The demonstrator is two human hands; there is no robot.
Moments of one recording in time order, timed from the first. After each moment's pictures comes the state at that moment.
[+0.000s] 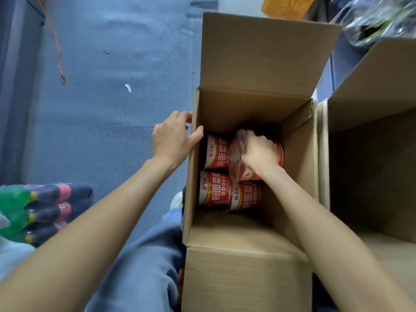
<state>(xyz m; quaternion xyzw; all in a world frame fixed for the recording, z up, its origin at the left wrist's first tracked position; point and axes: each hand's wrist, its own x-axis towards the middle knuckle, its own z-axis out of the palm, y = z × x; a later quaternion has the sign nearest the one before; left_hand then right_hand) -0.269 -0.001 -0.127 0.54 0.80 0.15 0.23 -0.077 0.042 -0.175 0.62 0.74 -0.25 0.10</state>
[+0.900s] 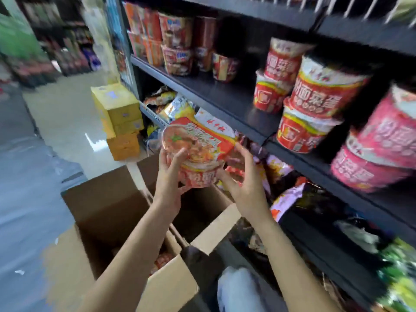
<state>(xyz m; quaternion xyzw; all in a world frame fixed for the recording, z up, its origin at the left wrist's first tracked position) 0.008 -0.105 0.193 0.41 0.37 0.44 0.71 0.139 -0.197 0.205 0.63 0.50 -0.20 -0.56</state>
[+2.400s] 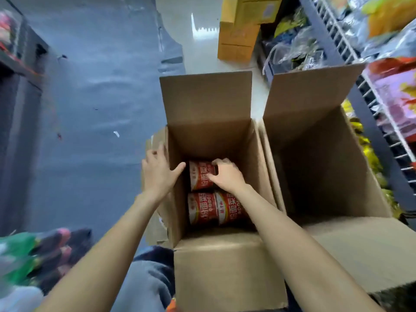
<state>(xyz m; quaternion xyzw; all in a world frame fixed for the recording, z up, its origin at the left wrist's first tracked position) -0.237 -0.025 -0.094 0.53 0.81 0.08 0.24 -0.056 0.014 -0.155 0.61 0.69 -0.38 0.05</state>
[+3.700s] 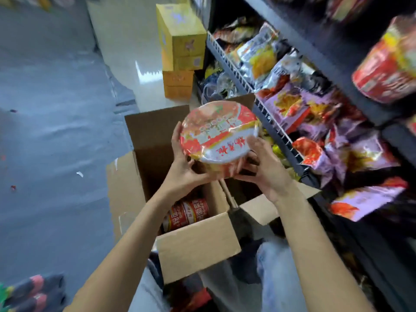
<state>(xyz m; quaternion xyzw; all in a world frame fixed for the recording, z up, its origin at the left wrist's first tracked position) -0.136 -0.087 0.075 0.58 0.39 0.42 0.57 0.054 -0.118 0.128 0.59 0.31 -0.59 -0.46</state>
